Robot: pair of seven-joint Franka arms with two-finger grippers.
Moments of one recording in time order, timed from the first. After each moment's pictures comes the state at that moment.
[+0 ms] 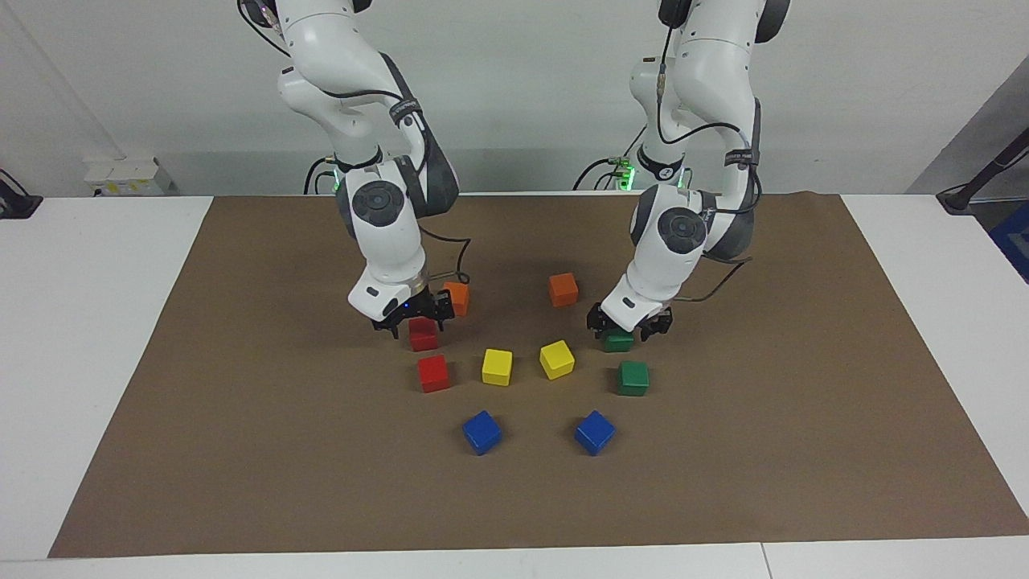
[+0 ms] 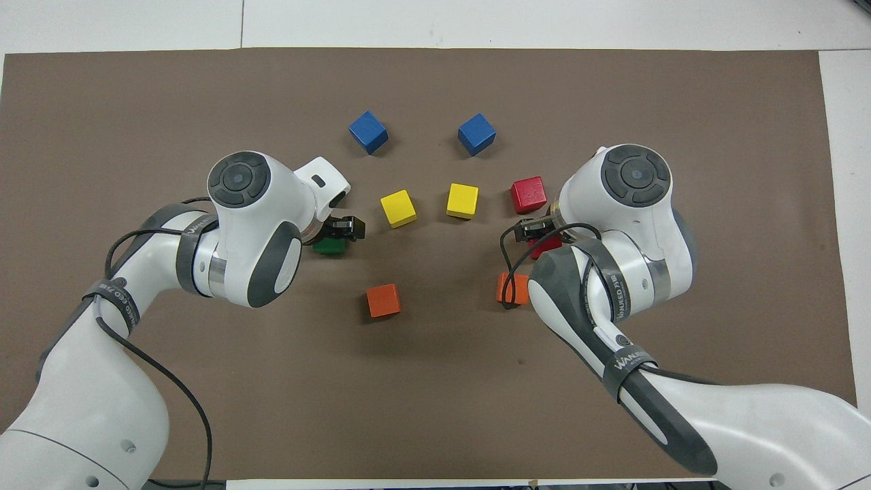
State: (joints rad) left arm -0.36 0.33 -0.06 -1.97 -0.08 2.29 -0.27; right arm 0.27 0.27 0.06 -1.96 -0.01 2.22 0.21
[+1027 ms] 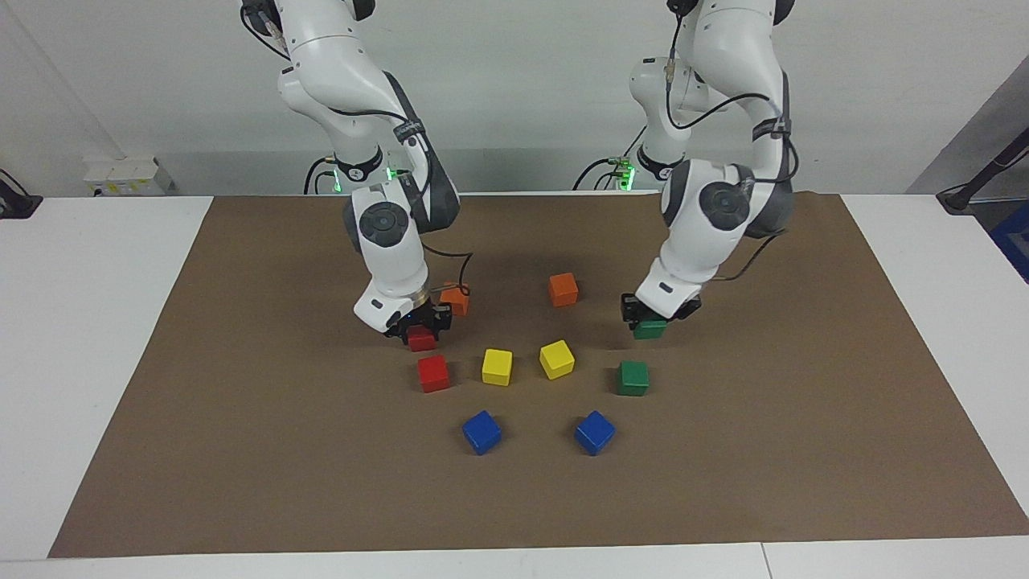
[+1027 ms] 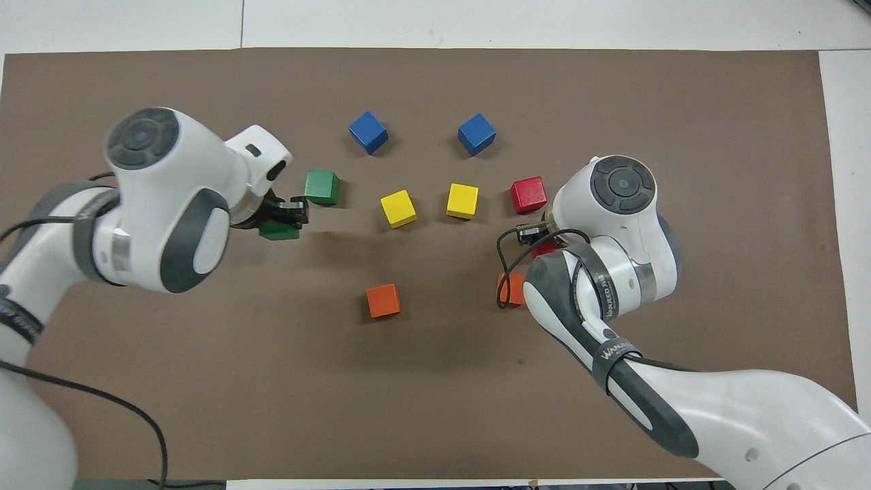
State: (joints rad) left arm -0.24 0.17 -0.04 -1.87 -0.08 2.00 -0.22; right arm 0.27 0.32 0.06 -1.98 -0.01 2.28 0.23
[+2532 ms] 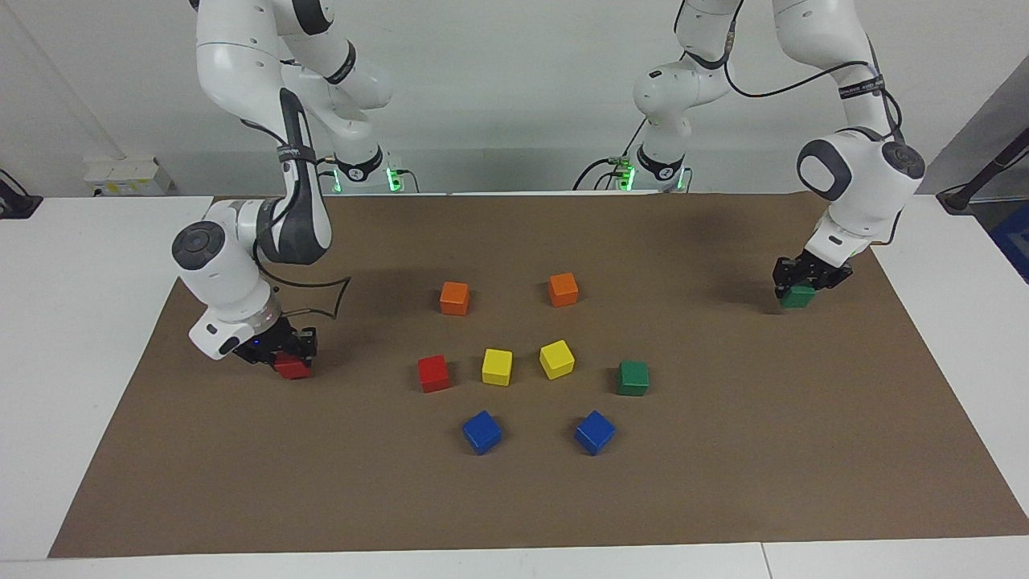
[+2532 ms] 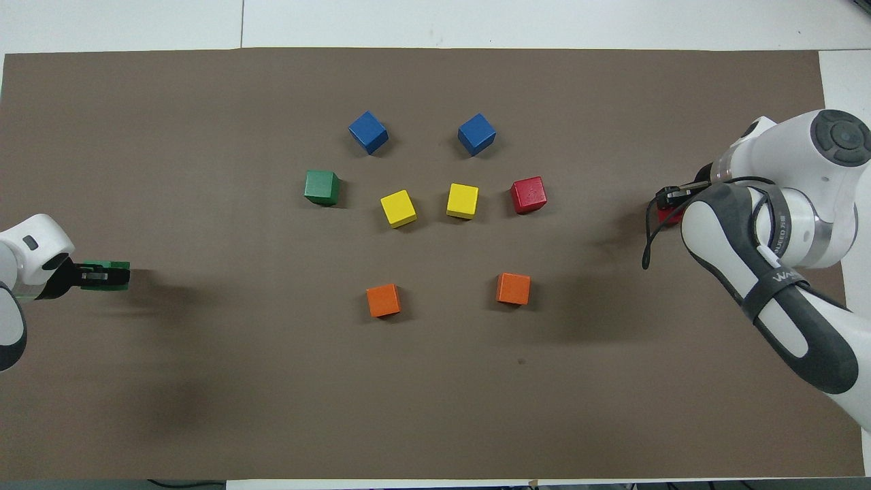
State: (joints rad) left arm 0.29 0.03 -0.05 -2.30 -0.07 2.38 0.43; right arm -0.11 0.33 0.05 -1.93 -0.01 2.27 -0.15
